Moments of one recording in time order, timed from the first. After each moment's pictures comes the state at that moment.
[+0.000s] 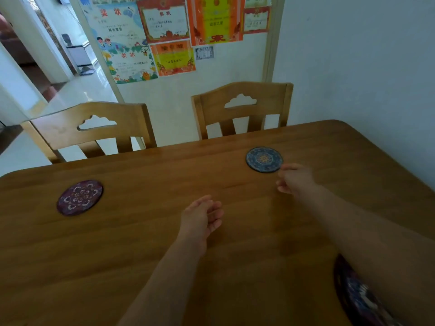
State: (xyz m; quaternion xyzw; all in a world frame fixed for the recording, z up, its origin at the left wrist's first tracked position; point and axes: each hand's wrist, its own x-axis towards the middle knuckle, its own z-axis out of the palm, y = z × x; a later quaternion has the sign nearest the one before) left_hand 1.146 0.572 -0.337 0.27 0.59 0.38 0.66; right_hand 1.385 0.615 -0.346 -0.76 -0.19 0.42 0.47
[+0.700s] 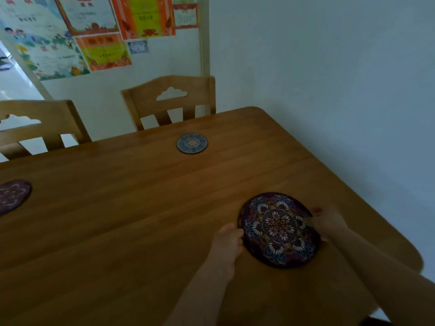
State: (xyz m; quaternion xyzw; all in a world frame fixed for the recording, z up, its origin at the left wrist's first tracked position) left_hand 1.297 0.382 -0.334 0.30 0.57 0.15 0.75; right_hand 1.533 0.318 -0.355 -0.91 -0.21 0.30 0.18
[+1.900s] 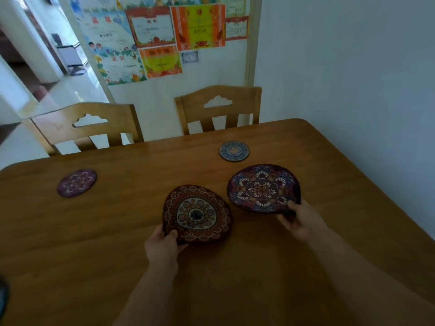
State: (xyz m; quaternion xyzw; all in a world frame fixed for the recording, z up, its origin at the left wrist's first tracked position) left_hand 1.136 0.454 -0.352 0.18 0.69 0.44 0.54; right_hand 1.426 0.425 -0.337 -0.61 0.02 0.55 0.57
